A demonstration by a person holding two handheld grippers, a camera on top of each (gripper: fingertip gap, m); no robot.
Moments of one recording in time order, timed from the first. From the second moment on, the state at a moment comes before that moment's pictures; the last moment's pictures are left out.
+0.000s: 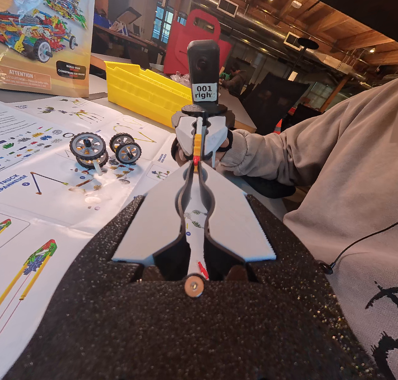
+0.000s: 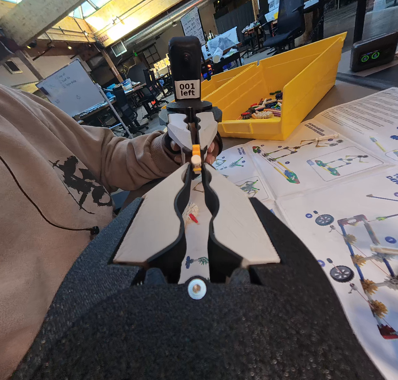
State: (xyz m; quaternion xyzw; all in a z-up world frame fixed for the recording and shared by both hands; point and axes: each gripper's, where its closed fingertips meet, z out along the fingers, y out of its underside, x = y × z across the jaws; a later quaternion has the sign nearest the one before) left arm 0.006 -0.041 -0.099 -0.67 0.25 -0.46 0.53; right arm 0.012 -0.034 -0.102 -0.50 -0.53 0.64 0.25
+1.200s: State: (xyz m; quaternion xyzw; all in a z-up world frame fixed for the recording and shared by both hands) left arm -0.003 -0.023 -0.141 -0.75 0.23 -0.38 0.48; right arm 0.031 -0.028 -0.182 -0.61 -0.63 0.47 0.10
